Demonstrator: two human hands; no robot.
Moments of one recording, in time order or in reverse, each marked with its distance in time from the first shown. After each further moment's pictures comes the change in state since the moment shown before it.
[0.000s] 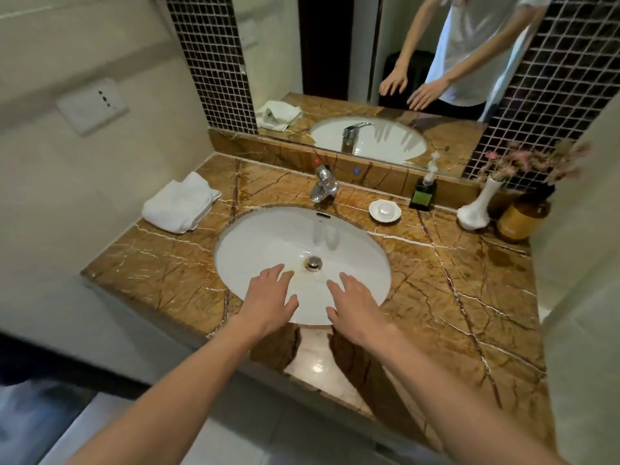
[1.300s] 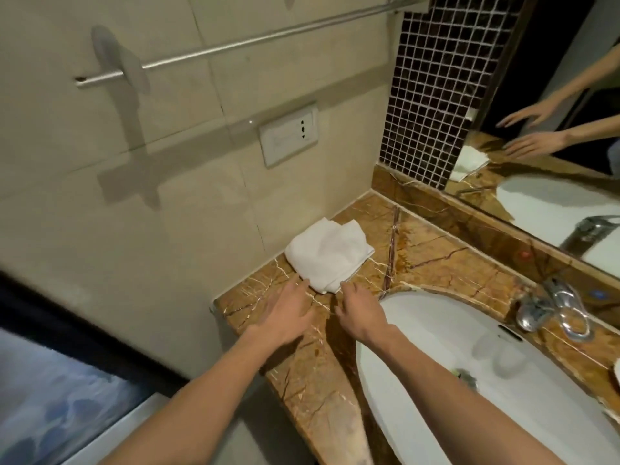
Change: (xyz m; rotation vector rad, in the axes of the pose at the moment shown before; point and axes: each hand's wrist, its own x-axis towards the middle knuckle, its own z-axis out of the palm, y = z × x) left_hand 0.085 -0.314 -0.075 -0.224 0.014 -0.461; right_hand 0.327 -0.259 0.040 0.103 -0.177 -0.237
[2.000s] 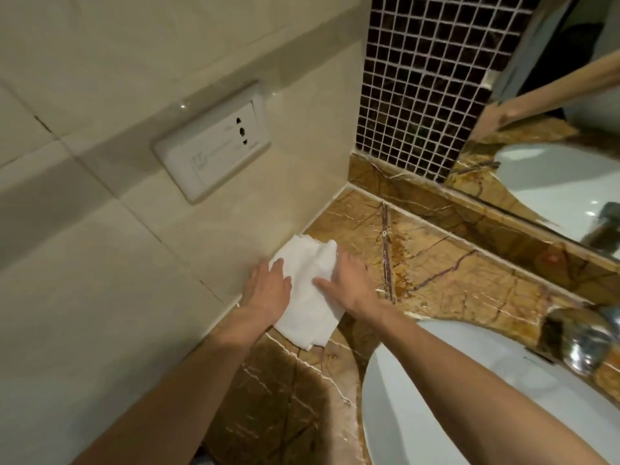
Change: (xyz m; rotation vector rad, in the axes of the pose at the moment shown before) left_hand 0.208 -0.021 0.003 0.105 -0.015 -0.092; right_hand 0.173 0.038 -0.012 0.228 0.172 0.174
